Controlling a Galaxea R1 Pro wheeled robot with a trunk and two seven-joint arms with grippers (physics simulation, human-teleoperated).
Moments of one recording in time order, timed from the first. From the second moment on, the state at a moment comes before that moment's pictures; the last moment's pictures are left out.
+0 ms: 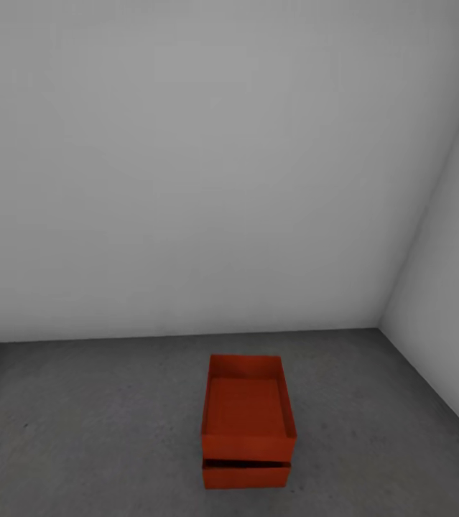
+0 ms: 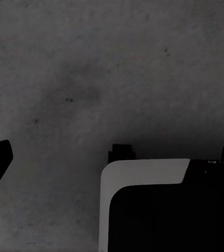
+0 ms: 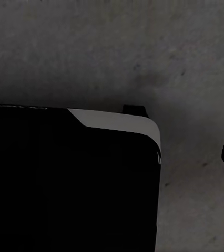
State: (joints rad) left arm -0.35 0.11 -0.01 -0.01 0.06 -0.01 -0.11; right arm -0.19 0.07 0.56 0.03 -0.49 -0.16 -0.06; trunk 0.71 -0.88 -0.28
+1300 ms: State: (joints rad) left arm -0.35 0.11 -0.02 -0.01 0.05 -0.01 -0.11; right arm -0.19 0.06 0.56 0.03 -0.48 -0.15 -0.06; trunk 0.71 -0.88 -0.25
